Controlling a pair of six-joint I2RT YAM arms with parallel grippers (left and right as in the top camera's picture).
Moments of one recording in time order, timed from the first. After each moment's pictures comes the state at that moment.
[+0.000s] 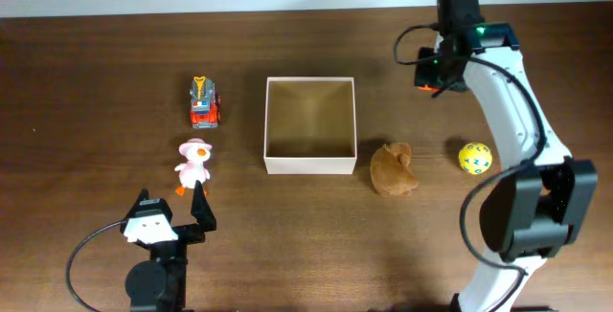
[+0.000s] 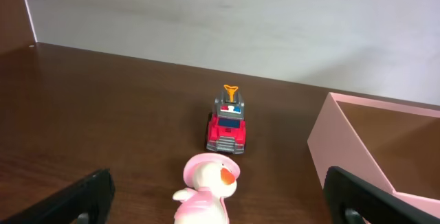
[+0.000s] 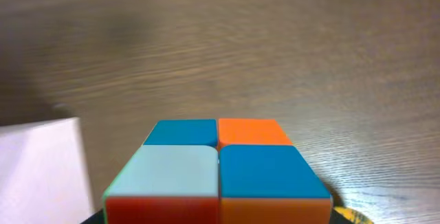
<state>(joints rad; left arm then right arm) 0.01 0.02 0.01 -0.08 -0.08 -0.15 0.08 1.97 1.82 -1.02 0.09 0.22</state>
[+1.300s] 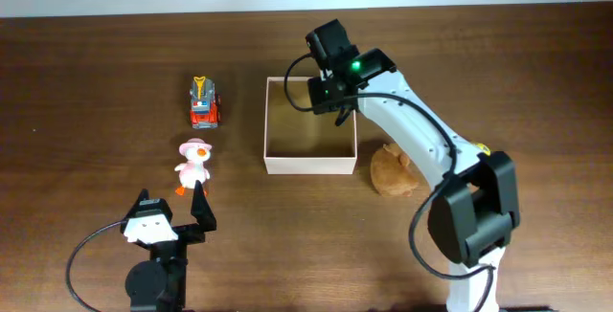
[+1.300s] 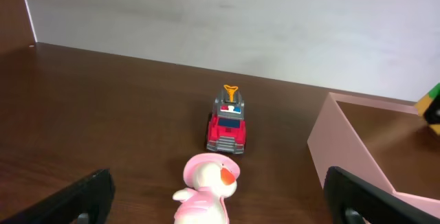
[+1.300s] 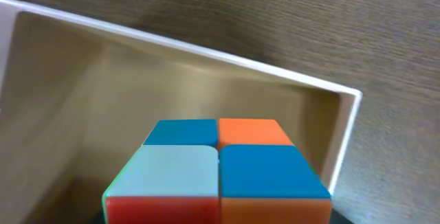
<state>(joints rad) 0.01 0.02 0.01 -0.08 -0.08 -0.15 0.49 2.08 1.82 -0.89 0.09 0.27</state>
